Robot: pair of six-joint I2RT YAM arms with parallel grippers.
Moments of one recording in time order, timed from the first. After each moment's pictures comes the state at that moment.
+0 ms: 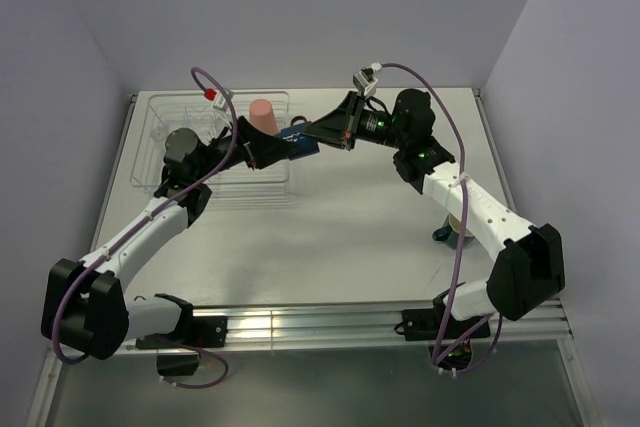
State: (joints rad) left arm -0.36 1.25 0.83 0.61 0.77 -1.01; right arm 0.46 1.39 1.16 0.28 -0.79 1.24
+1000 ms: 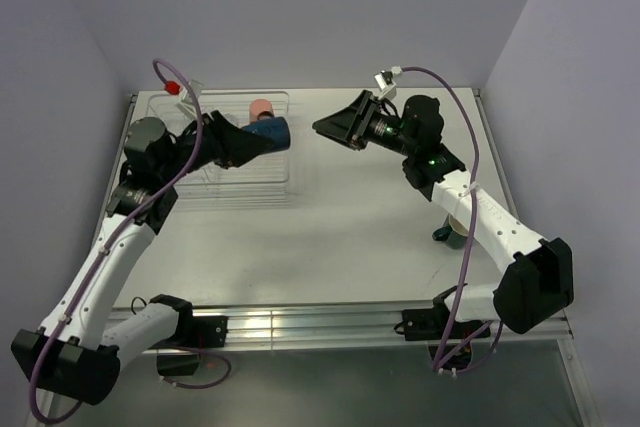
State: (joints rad) left arm -0.31 1.02 1.01 -0.01 0.67 -0.78; right arm 0.43 1.31 1.09 0.24 -0.63 1.12
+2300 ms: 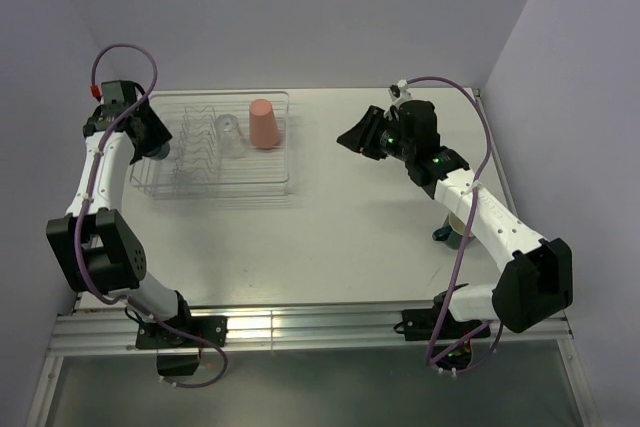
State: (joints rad) left arm 0.17 1.57 1.43 -0.73 -0.16 -0.45; right arm 0.38 1.32 1.09 -0.15 -0.30 0.72
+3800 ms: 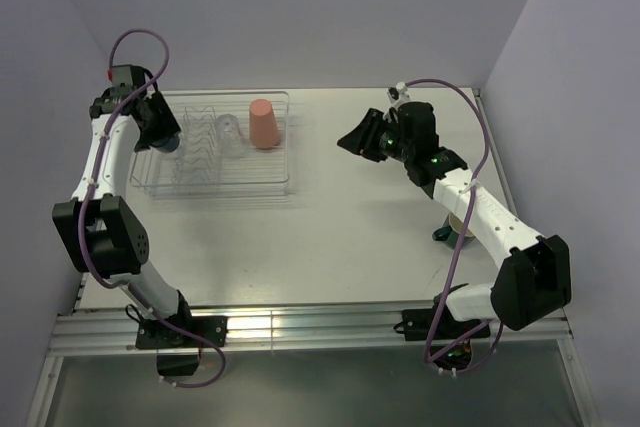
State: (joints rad) left arm 0.14 1.70 1.61 -0.84 -0.12 -0.36; right arm 0.37 1.33 1.07 -0.14 -0.31 0.71
